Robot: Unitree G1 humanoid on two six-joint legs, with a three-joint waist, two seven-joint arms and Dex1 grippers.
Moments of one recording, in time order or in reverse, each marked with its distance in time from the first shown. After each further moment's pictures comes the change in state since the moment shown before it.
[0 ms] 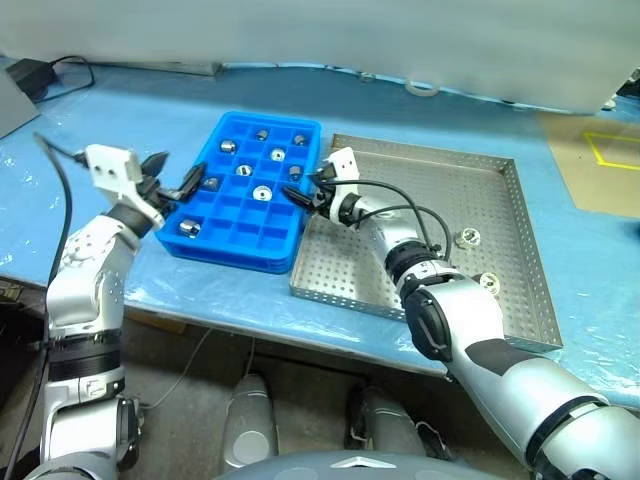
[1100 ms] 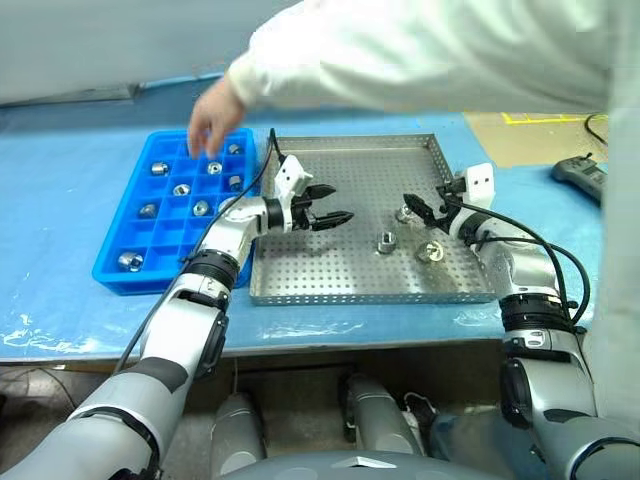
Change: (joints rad) left arm -0.496 -0.332 -0.343 0.965 0.288 -0.421 -0.433; right arm 0.471 -0.395 -0.055 -0.725 0.076 0.454 -0.133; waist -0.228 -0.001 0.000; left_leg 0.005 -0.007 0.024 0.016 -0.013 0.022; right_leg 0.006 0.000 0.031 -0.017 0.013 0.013
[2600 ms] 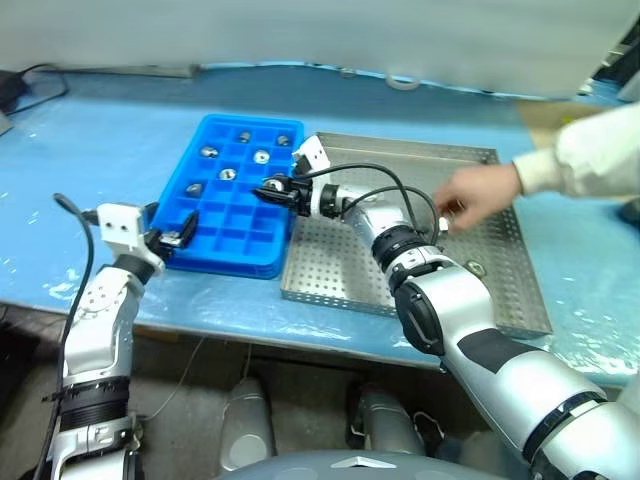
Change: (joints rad) left arm 0.828 0.217 0.460 -1.026 -0.102 0.279 0.652; right arm -0.592 0.503 0.126 0.705 -0.057 -0.334 0.388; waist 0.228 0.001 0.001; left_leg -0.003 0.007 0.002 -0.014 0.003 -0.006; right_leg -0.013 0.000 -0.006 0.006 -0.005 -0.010
